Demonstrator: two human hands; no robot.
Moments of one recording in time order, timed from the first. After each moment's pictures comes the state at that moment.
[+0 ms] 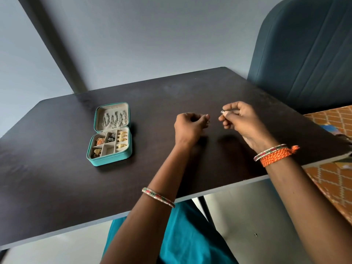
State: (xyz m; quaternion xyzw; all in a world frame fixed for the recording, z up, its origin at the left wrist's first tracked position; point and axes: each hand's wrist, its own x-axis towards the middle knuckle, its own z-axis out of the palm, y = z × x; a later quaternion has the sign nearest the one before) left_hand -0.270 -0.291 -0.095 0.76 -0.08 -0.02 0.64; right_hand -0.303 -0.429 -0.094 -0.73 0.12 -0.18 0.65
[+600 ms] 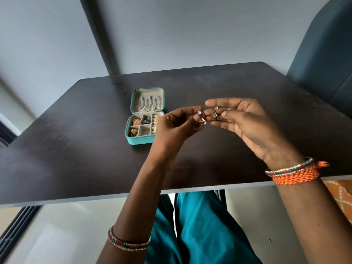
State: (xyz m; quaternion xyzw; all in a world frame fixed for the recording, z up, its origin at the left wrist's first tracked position) left_hand -0.327 -0.167 -0.068 0.61 -0.13 -0.04 0.78; right_hand -0.345 -0.324 -0.045 -0.70 -0.04 -0.04 0.71
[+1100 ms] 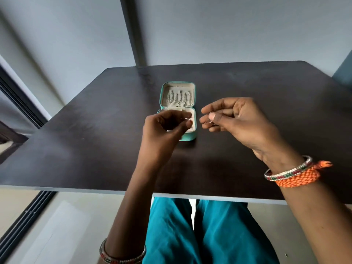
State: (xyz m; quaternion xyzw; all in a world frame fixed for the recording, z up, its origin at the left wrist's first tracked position) left_hand -0.321 -0.089 -0.082 0.75 -0.07 0.13 0.65; right_hand -0.314 -0.259 -0.051 -0.77 -0.10 -0.01 0.62
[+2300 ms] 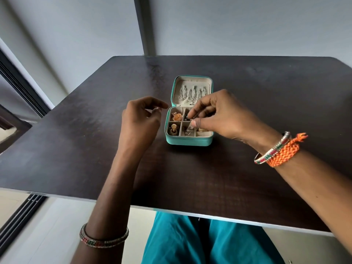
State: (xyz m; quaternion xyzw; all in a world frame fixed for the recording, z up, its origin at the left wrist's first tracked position) left_hand -0.271 -0.032 -0.083 0.86 0.04 0.21 0.47; right_hand -0.250 -0.211 -0.061 -0.88 -0.19 0.02 0.43
